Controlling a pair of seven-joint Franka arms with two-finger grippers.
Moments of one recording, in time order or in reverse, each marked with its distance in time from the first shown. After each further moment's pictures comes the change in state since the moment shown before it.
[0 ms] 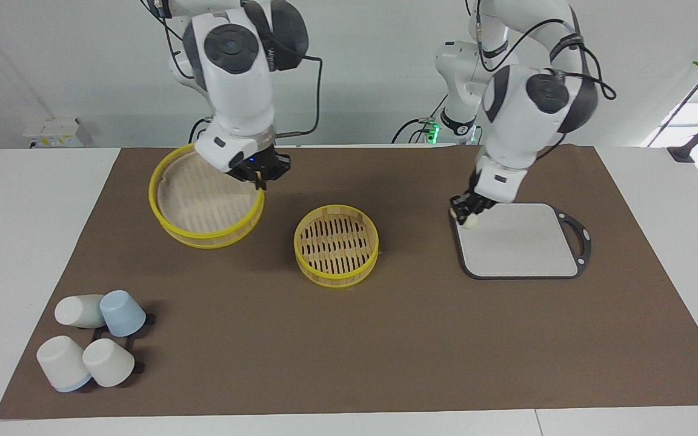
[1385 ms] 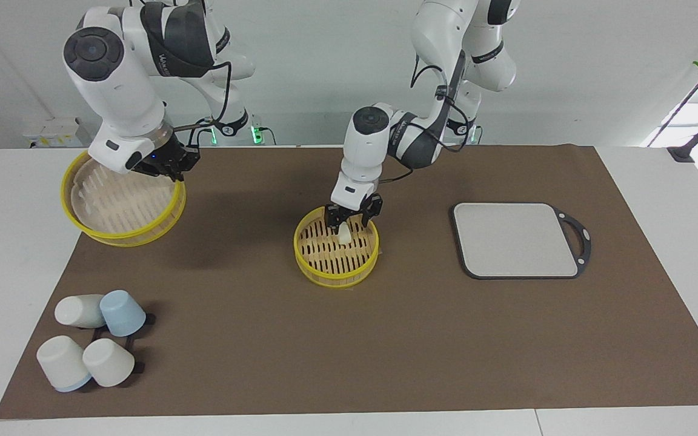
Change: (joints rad) left arm -0.306 0.089 0.031 -0.142 -0.001 0.278 -0.235; right arm -0.182 -0.110 0.022 -0.184 -0.052 0.070 -0.322
